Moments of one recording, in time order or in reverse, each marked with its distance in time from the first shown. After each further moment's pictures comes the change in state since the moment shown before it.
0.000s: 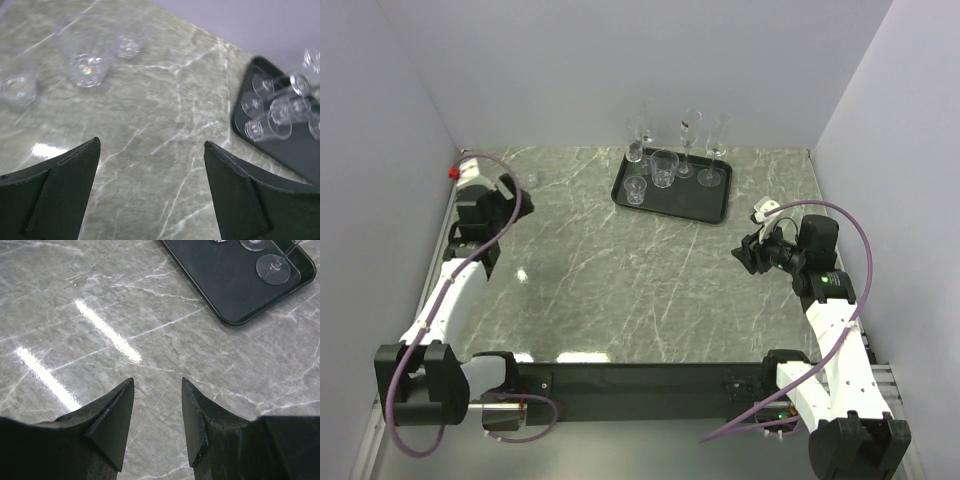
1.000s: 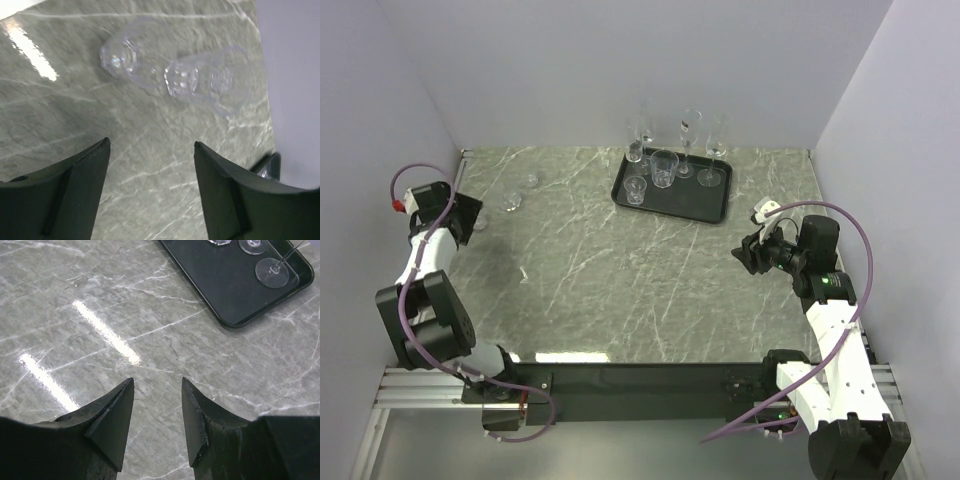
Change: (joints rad) left arm 0.411 0.308 0.147 -0.187 0.136 -0.457; right arm -0.002 -0.008 0.000 0.000 -0.008 -0.008
